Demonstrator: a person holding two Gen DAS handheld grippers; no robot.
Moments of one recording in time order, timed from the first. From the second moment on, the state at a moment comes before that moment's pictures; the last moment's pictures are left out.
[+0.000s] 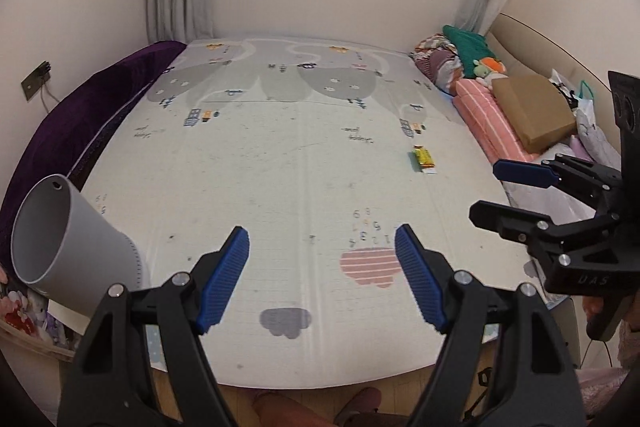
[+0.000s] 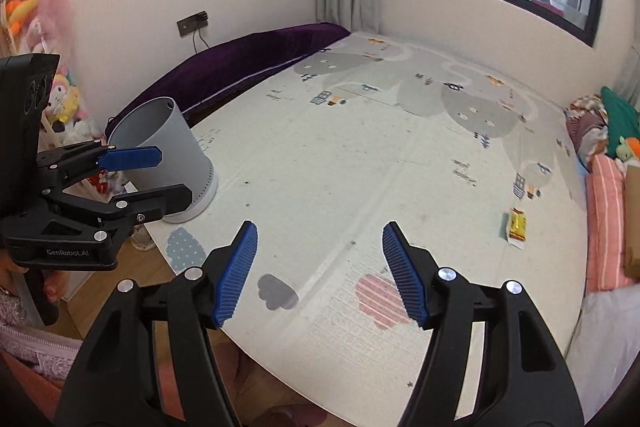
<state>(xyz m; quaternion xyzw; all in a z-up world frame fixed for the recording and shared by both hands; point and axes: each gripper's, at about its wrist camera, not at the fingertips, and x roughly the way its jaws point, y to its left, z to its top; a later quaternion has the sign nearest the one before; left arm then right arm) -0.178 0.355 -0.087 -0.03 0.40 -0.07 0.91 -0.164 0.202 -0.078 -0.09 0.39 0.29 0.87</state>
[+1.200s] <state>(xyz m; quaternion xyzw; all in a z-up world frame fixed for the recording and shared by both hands) 0.006 0.061 -0.108 0.06 0.38 -0.37 0.84 -0.018 -0.118 -0.111 -0.01 0.43 0.10 0.90</state>
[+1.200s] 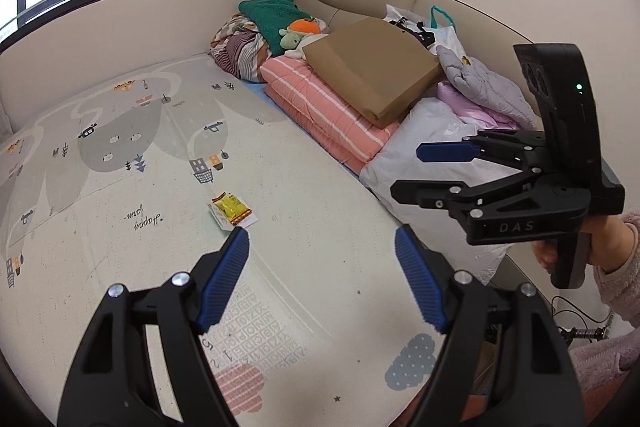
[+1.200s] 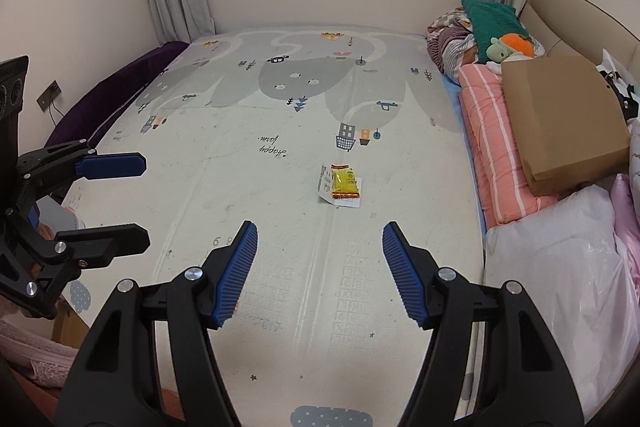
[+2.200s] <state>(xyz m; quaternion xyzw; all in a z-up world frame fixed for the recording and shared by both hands) 0.179 -0.003 -0.252 0.03 0.46 -0.27 0.85 0.196 -0.183 -0.256 -0.04 0.47 0.25 0.85</state>
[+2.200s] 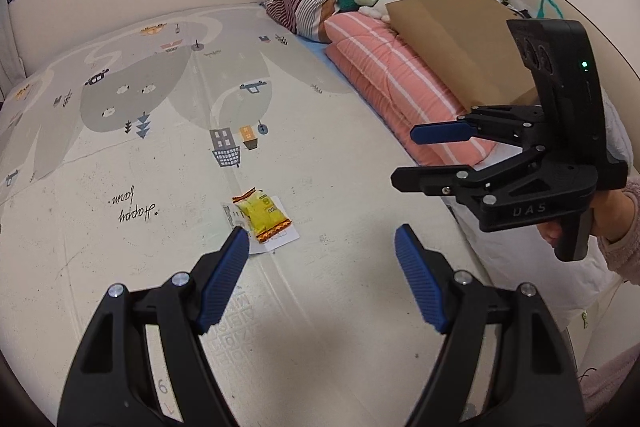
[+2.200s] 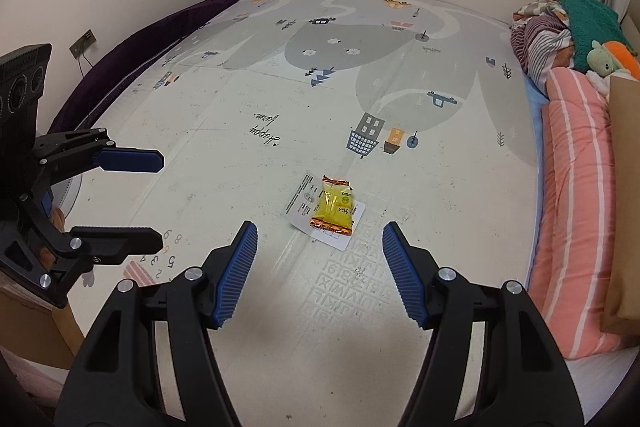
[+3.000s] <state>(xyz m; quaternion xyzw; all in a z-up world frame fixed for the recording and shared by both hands) 0.275 0.012 -0.464 0.01 0.51 -0.26 0.82 0.306 -0.109 -0.465 -0.08 0.51 0.25 0.82</state>
